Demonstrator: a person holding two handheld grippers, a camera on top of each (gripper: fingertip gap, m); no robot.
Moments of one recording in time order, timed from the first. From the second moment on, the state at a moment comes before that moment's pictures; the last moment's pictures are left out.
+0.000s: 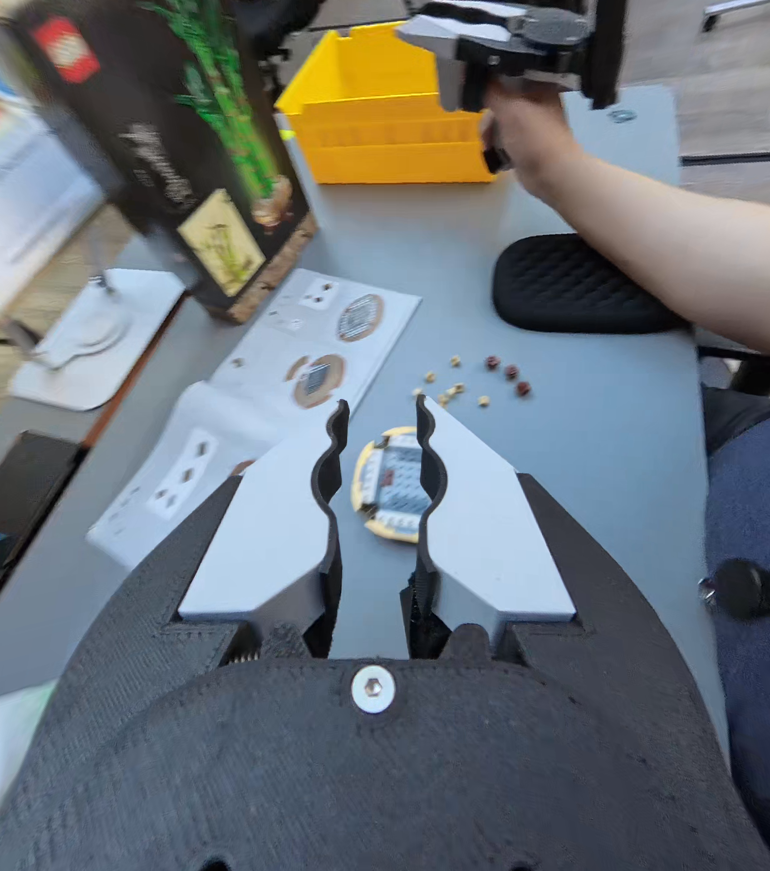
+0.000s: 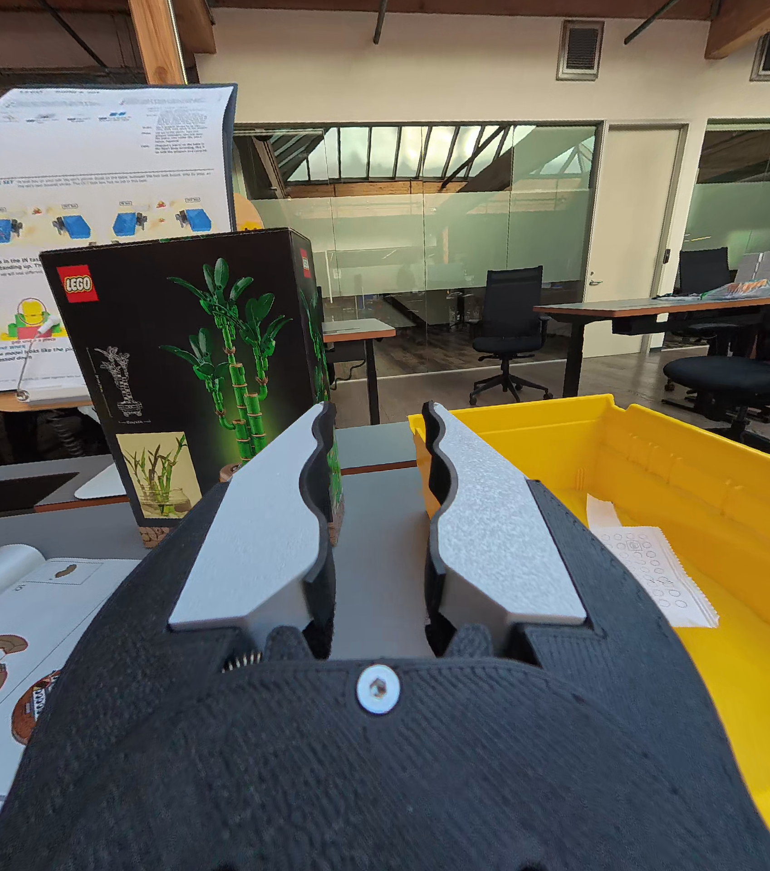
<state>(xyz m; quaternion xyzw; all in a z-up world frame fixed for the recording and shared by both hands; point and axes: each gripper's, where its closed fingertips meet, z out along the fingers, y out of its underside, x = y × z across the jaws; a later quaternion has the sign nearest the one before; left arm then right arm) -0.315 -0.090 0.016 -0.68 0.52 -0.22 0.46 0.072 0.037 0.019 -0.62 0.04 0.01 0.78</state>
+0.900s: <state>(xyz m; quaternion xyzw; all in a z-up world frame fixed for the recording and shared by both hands) -0.695 -0.098 -0.130 -0.96 0.25 -0.06 -0.07 0.081 0.027 0.020 -0.57 0.05 0.01 0.82</state>
